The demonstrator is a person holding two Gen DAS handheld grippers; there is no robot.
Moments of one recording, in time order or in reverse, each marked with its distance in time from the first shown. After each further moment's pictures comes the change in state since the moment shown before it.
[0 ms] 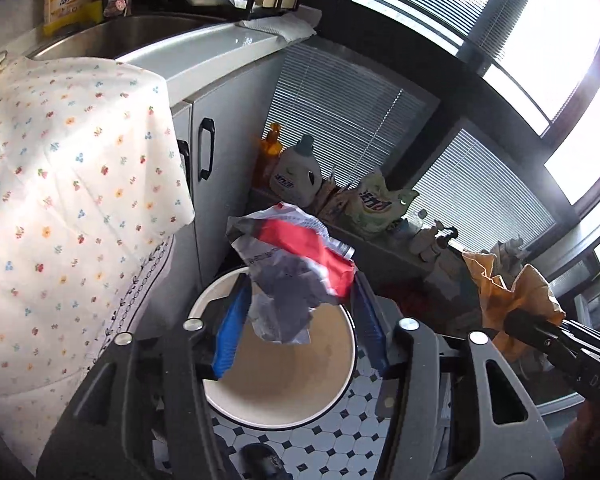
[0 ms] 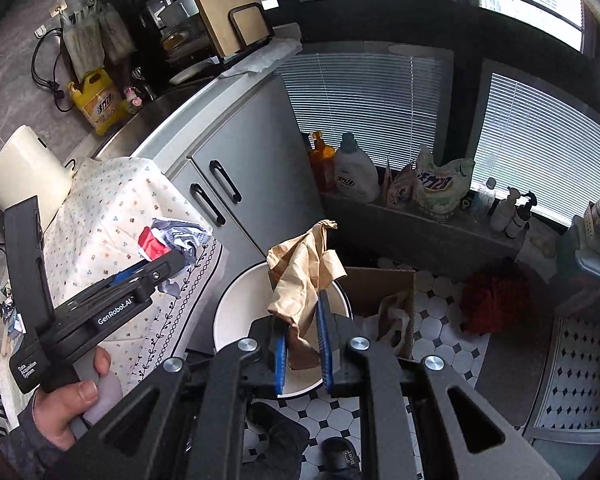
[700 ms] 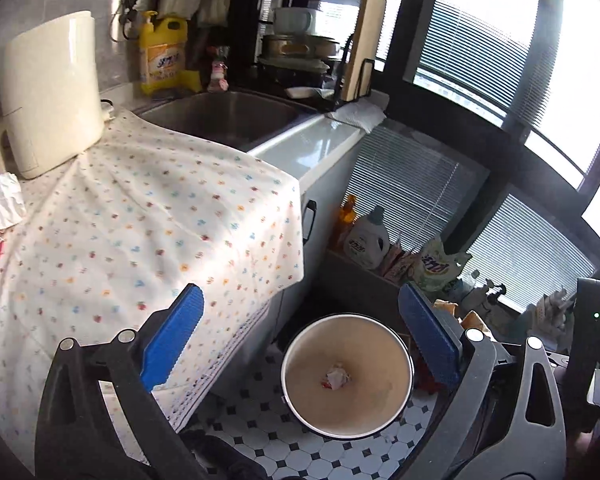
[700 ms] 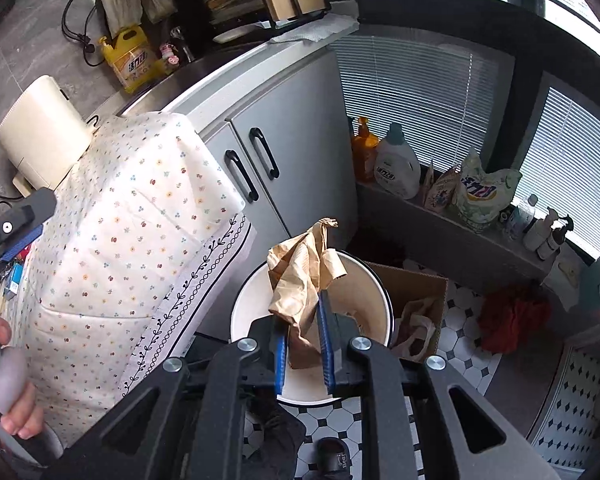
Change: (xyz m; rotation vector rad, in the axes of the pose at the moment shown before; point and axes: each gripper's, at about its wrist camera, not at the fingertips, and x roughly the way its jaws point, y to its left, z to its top) left arm -0.138 0.037 0.011 -0.051 -0.250 0.282; right arm 0.046 0.054 0.004 -0.152 0.036 0.087
